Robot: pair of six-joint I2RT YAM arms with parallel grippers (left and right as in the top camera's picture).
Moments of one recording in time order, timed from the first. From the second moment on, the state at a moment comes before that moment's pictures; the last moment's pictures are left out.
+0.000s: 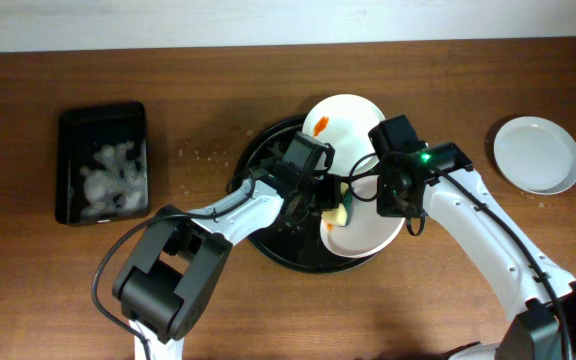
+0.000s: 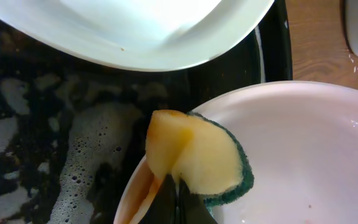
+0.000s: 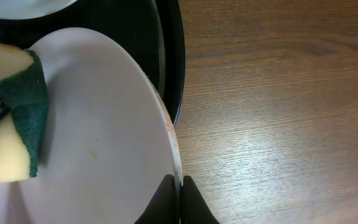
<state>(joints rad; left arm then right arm) -0.62 2.01 1.22 -0.18 0.41 -0.63 0.33 1.58 1.24 -1.09 0.24 0.42</state>
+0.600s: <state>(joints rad) -0.62 1.84 1.21 -0.26 0.37 -0.53 0.33 1.58 1.24 -1.08 0.24 0.41</state>
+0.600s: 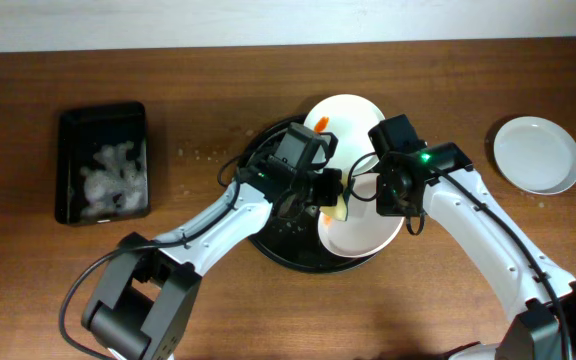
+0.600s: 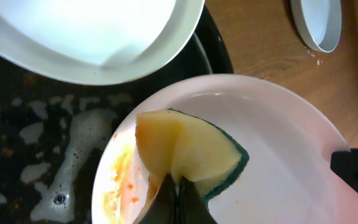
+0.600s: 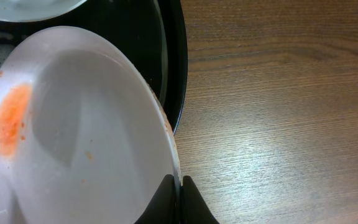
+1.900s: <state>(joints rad) -0.55 1.74 1.17 -0.26 0.29 -0.54 0.33 1.58 1.31 -1.12 0.30 0.31</state>
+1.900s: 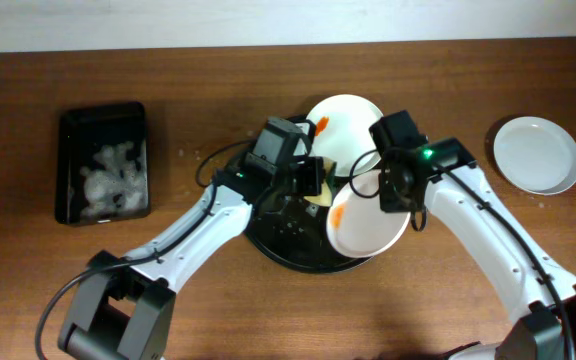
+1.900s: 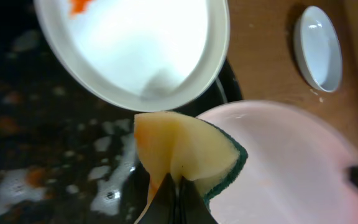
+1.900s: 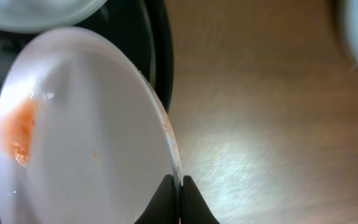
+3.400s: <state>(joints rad) -0.47 1.74 1.17 -0.38 0.07 -0.46 0.71 1.61 1.48 -1.08 1.04 -0.26</state>
